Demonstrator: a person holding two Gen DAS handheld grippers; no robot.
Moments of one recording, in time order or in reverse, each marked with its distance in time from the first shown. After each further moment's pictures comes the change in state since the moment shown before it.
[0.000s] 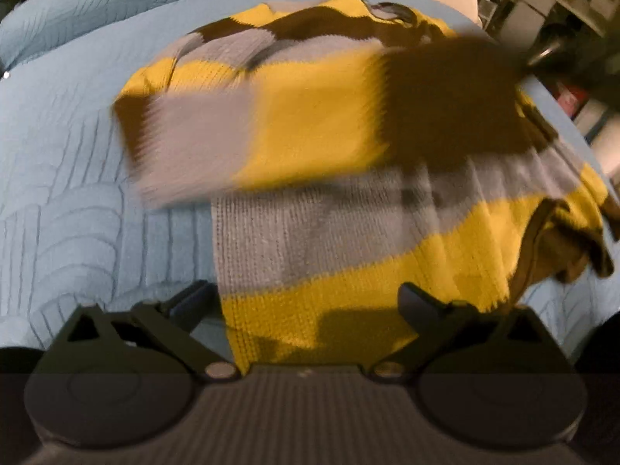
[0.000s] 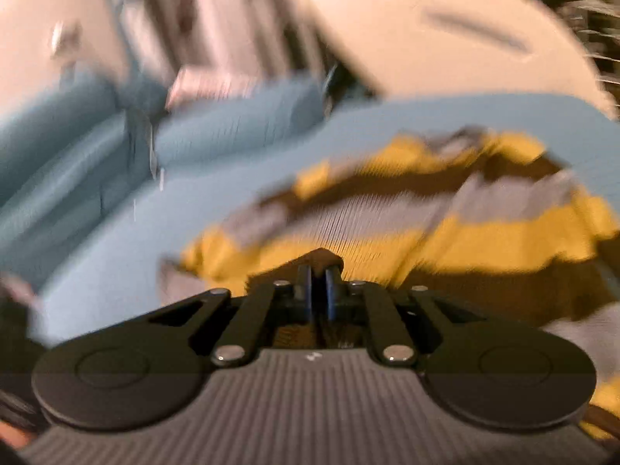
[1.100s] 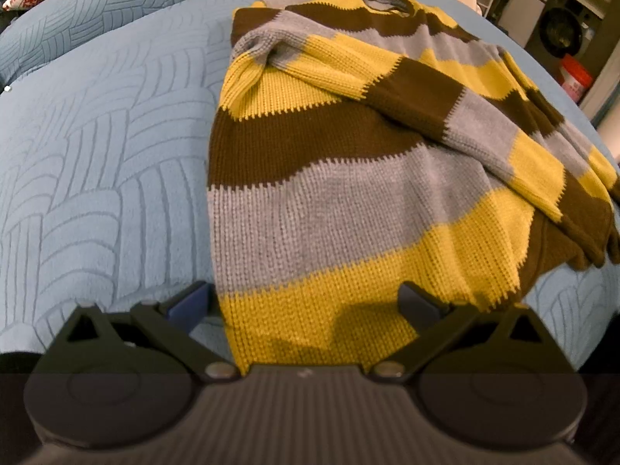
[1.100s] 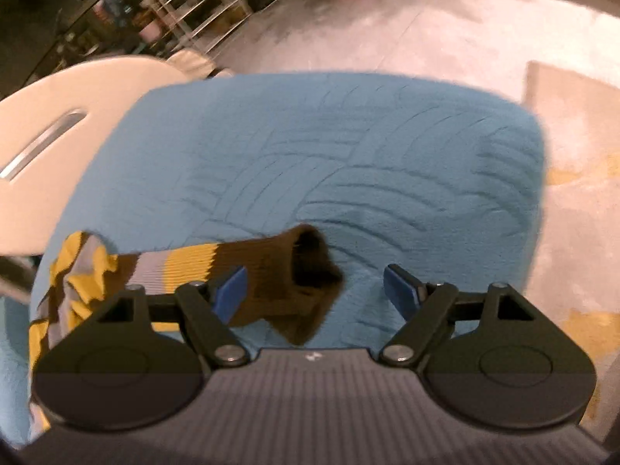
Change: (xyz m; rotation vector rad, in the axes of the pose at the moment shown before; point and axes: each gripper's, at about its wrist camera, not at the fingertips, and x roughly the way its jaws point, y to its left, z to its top) left arm 0.006 -0.009 0.001 0.025 0.002 0.027; right arm -0.136 -0.329 -0.070 0.834 0.038 -0.737
